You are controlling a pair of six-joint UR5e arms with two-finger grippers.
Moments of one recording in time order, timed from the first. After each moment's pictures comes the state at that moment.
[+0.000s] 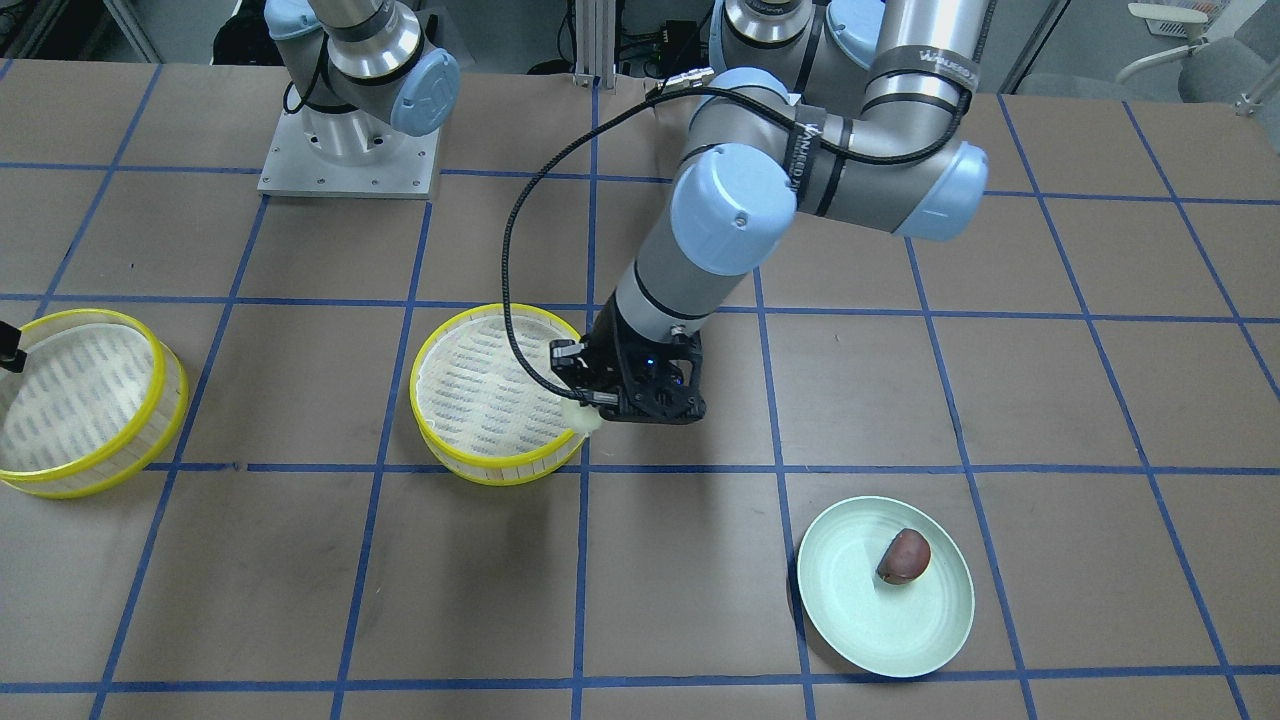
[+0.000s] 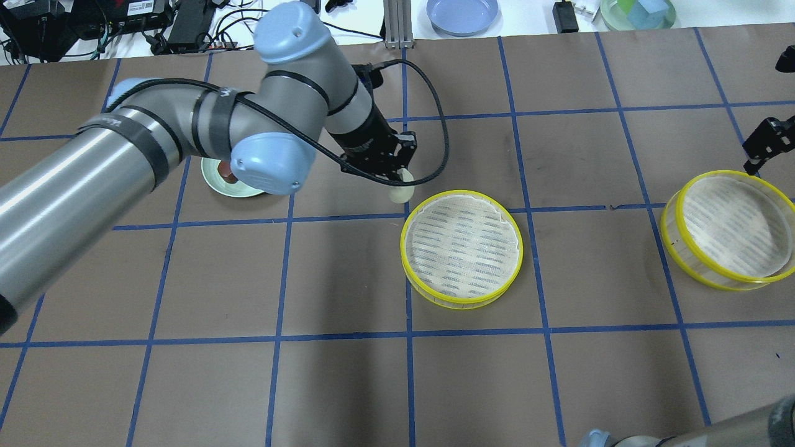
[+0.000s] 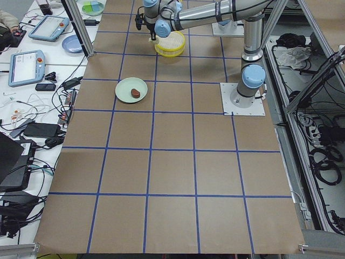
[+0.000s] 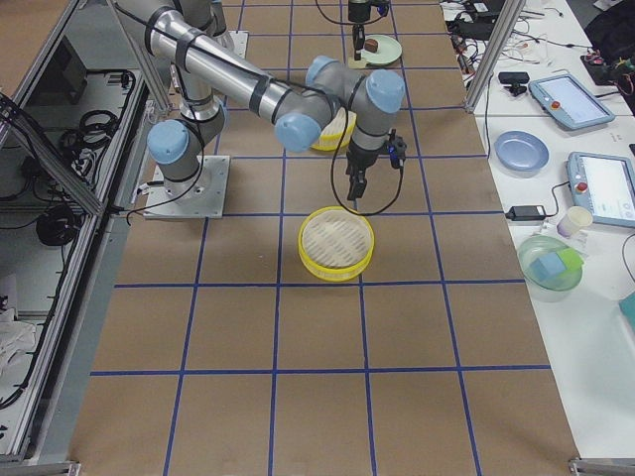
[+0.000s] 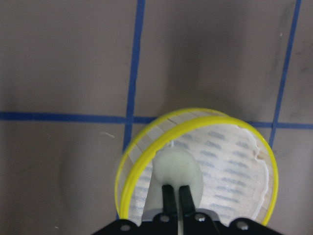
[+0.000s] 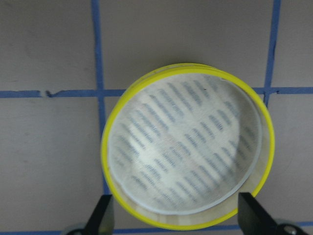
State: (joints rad) left arm -1.86 -1.90 -1.66 -1.09 1.25 -0.42; right arm 0.95 -1.28 1.62 -1.83 -1.69 -0.65
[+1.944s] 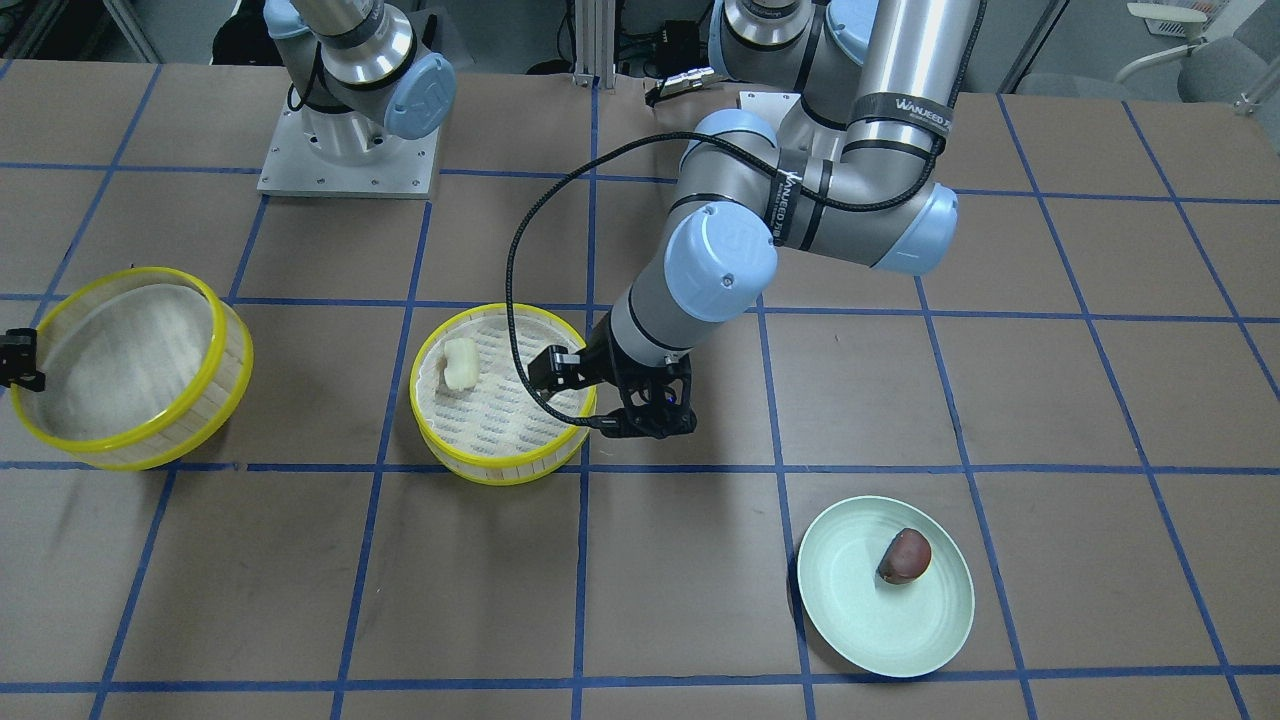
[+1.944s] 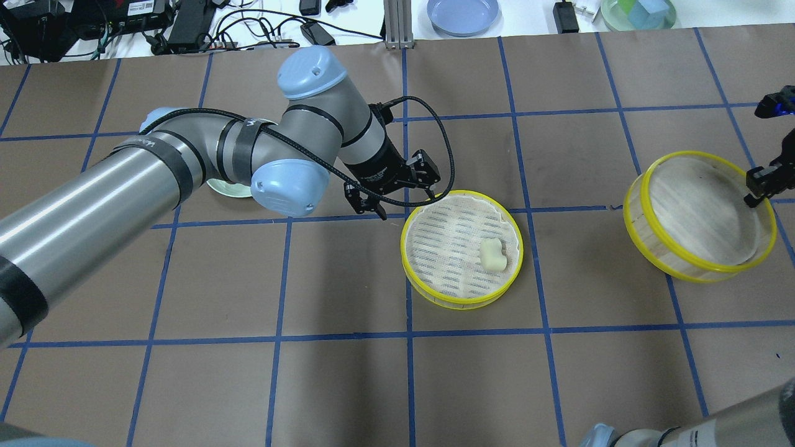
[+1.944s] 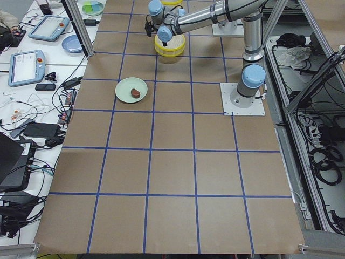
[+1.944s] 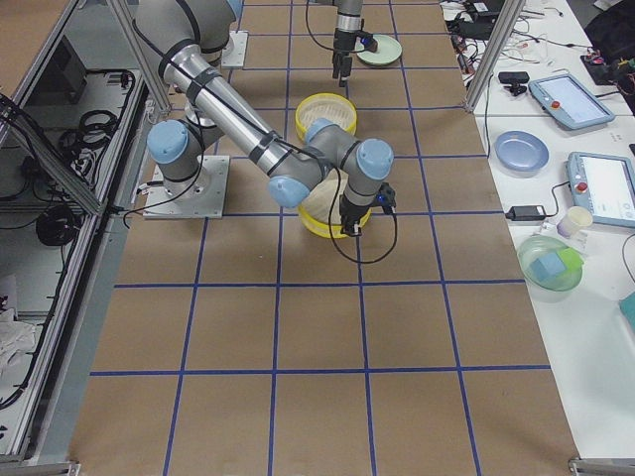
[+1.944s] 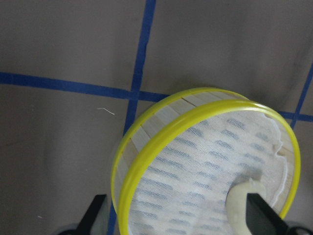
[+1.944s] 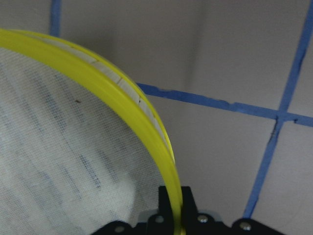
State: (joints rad) left arm -1.82 -1.94 -1.70 -1.08 1.21 -0.43; right arm 0.96 -1.29 1.75 -1.89 -1.63 -0.80
